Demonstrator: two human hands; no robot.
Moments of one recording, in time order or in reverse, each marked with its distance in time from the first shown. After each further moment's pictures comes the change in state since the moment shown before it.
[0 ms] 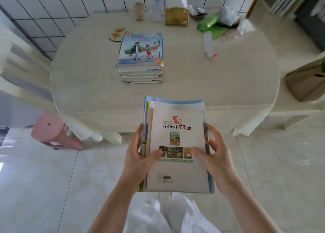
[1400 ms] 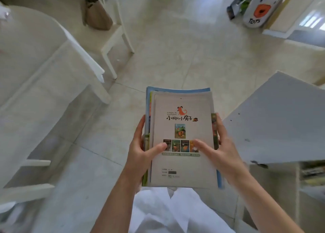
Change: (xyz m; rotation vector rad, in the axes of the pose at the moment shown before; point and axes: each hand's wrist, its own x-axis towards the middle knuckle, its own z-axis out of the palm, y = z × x) left_hand -0.436 -0.152 0.085 0.357 -1.171 -0.085; right_hand -0.587 0.246 -0.104 0.215 0.987 0.130
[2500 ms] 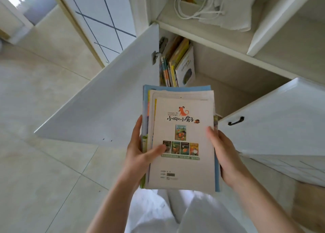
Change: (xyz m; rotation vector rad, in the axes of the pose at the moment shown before) left_hand 0.103 -0.039 0.342 0.693 -1.286 -0.293; right_hand -0.085 0.124 -0.142 1.000 1.270 0.487
